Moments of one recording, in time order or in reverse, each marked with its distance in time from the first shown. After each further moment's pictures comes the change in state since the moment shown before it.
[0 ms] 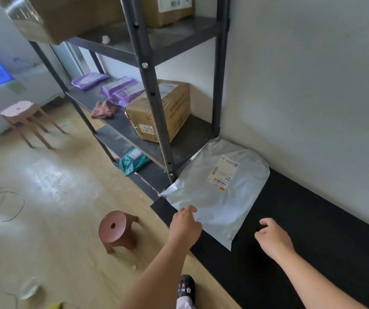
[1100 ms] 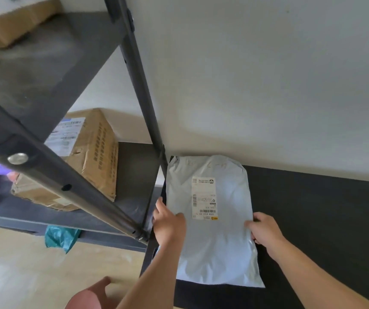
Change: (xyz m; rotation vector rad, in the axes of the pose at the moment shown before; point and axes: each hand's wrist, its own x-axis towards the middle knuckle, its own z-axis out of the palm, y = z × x) left_hand 0.172 0.042 -0.020 -0.067 -0.060 0.067; right_hand 0.048 -0.055 0.018 0.686 0.217 0.463
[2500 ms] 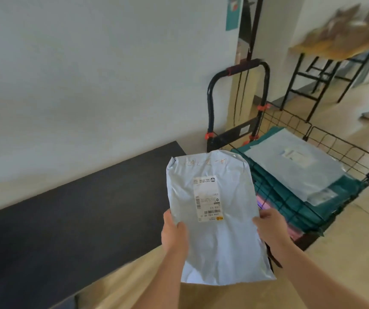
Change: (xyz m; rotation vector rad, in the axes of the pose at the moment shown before) left_hand -0.467 0.082 0.259 -0.145 -0.536 0.427; right_hand -0.208 0.410 -0.353 0.458 0.695 0.139
